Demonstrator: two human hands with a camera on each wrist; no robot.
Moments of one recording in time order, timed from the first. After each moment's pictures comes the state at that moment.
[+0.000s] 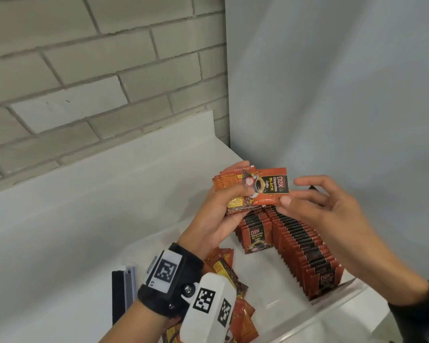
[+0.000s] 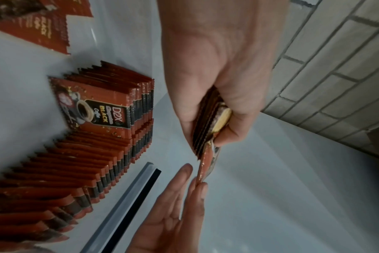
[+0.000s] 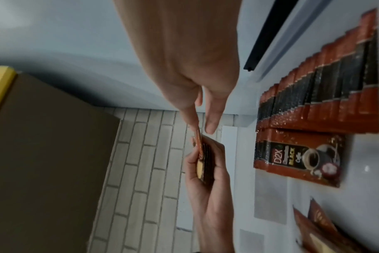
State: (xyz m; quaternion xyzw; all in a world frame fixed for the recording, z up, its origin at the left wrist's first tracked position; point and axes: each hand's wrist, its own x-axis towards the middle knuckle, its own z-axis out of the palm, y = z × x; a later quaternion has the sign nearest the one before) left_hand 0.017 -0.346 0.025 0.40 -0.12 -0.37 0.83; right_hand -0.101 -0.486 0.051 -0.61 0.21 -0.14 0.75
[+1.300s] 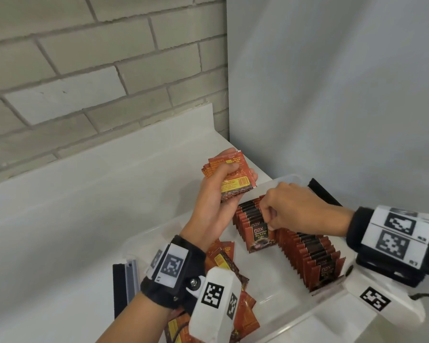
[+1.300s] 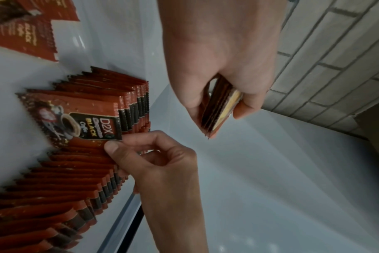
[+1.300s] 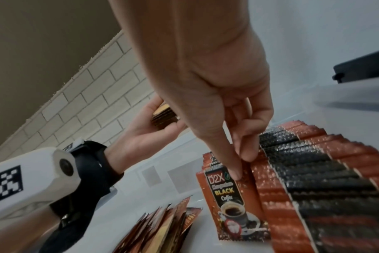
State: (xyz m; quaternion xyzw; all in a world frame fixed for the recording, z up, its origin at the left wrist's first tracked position) left_hand 0.015 -0.347 0.031 0.38 -0.03 -0.29 0.88; right_hand -0.048 -0.486 0.040 -0.98 -0.03 0.13 0.12
